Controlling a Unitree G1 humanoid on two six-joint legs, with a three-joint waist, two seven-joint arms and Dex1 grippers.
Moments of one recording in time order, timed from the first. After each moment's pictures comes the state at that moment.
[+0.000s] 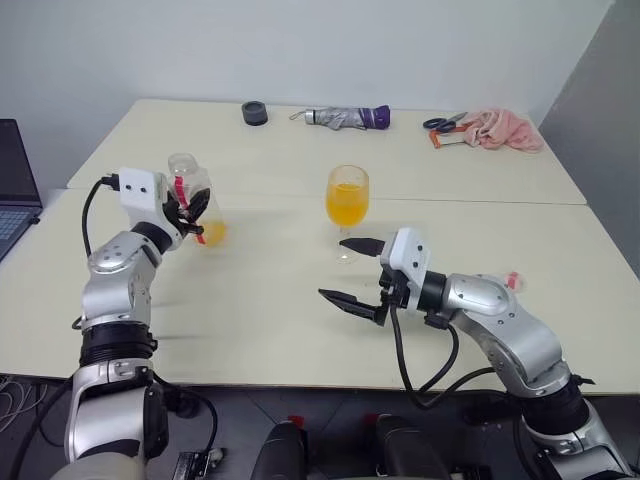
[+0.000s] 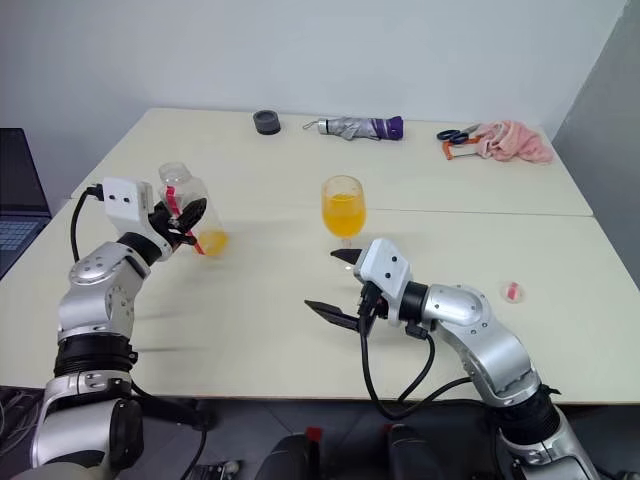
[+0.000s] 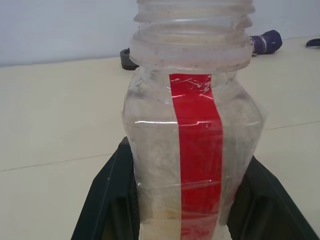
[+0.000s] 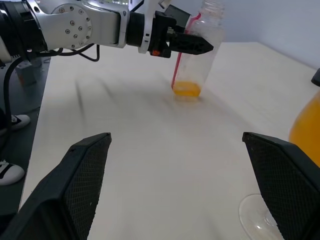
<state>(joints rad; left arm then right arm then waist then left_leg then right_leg) -0.59 0.56 0.28 0.48 -0.26 0.16 -0.52 -0.39 -0.41 0.30 -0.46 0.31 0.51 0.70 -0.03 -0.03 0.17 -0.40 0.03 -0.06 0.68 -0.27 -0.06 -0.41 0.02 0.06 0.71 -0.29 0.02</state>
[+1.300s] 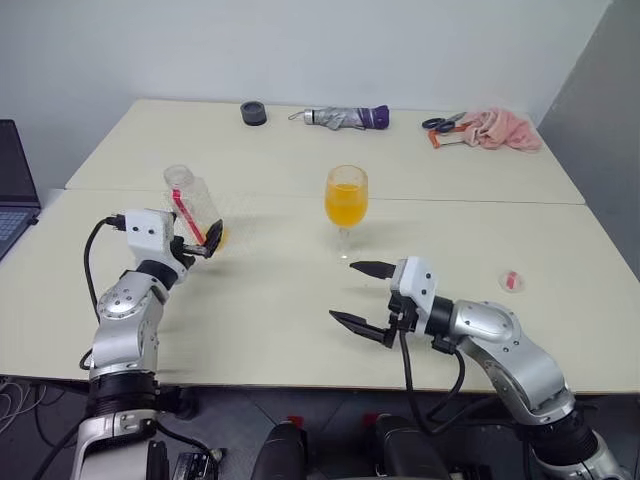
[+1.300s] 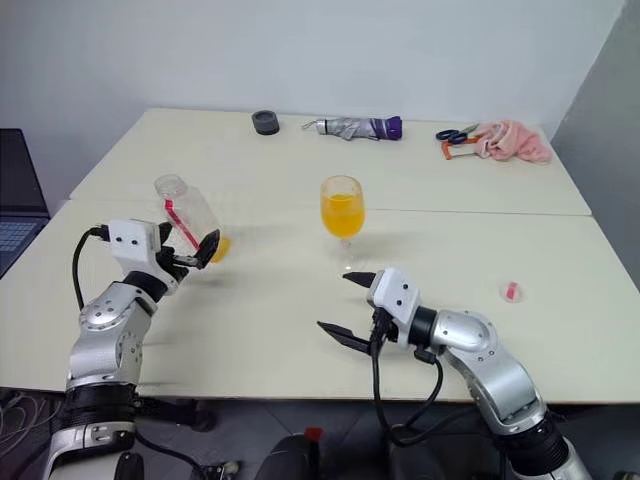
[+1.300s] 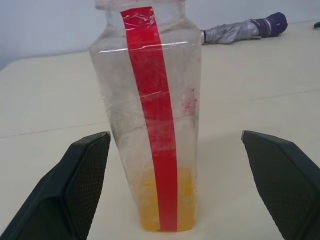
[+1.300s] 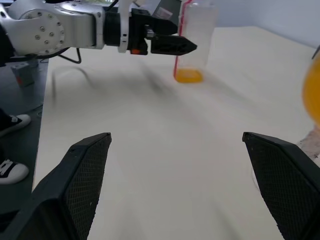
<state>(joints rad) -0.33 0.50 0.30 0.23 -0.27 0.11 -0.41 -0.20 -0.42 0.27 -0.46 0.28 0.38 0.69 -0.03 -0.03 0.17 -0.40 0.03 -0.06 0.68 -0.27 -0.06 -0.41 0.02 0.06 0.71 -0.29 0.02</state>
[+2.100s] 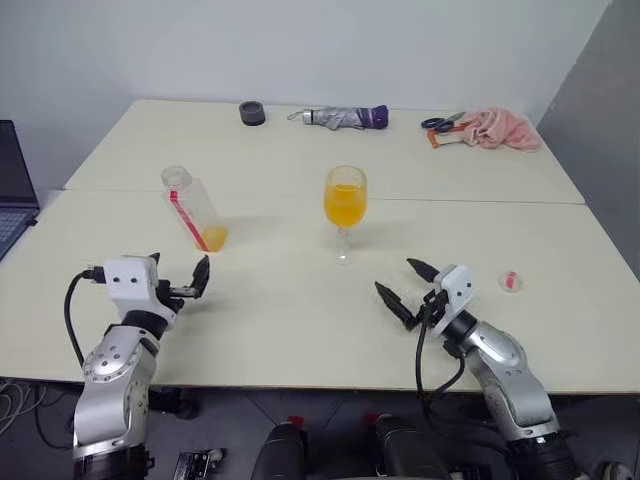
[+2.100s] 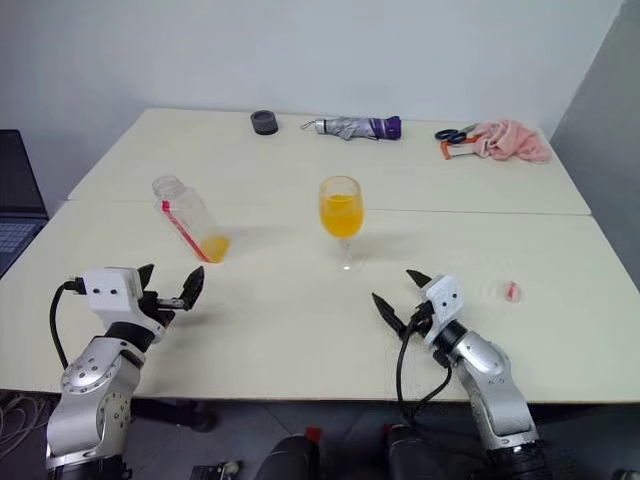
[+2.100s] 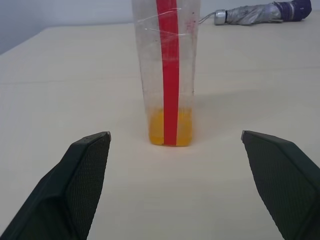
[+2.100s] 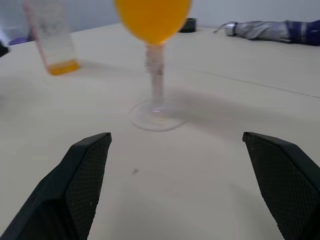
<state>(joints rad) 0.01 0.39 0.36 -0.16 -0.32 0.23 -0.30 -0.07 -0.24 0.07 -0.11 0.22 0.05 0.49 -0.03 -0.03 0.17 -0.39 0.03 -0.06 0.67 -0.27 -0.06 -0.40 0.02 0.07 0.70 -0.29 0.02</state>
